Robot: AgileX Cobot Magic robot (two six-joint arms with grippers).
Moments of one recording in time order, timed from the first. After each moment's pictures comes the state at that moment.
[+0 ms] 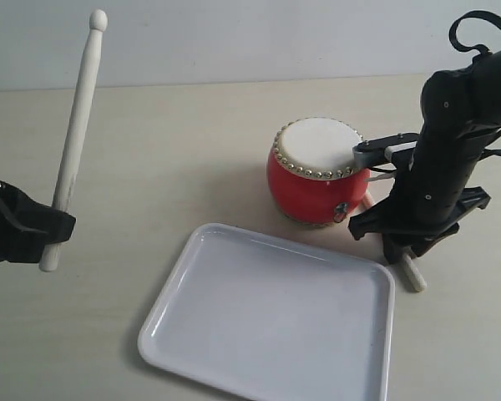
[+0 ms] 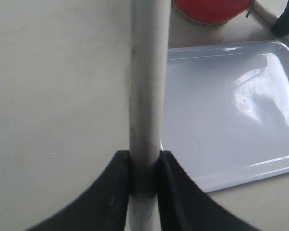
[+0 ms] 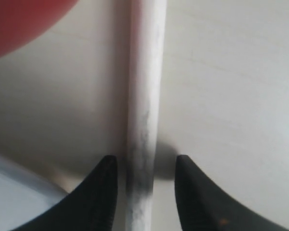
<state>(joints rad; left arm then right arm) -0.37 1.06 -0.61 -0.55 0.60 0.52 0.31 1.93 -1.02 0.00 0.77 0.04</state>
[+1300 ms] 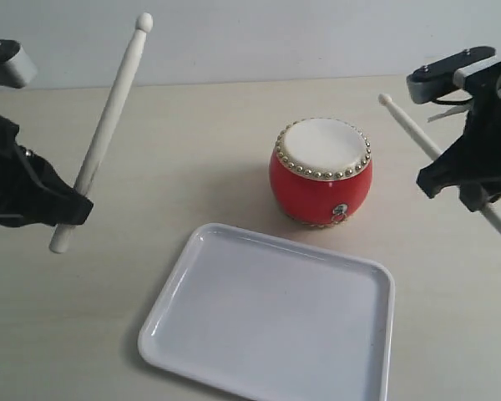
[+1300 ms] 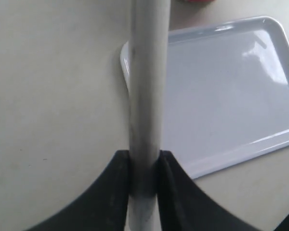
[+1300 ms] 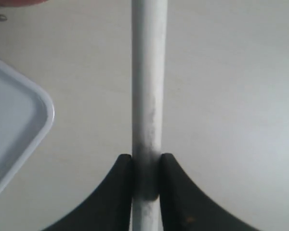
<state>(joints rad) -0.37 1.22 -0.81 -0.48 0.79 0.51 0.31 1.54 -1.03 -0.16 1.05 0.02</state>
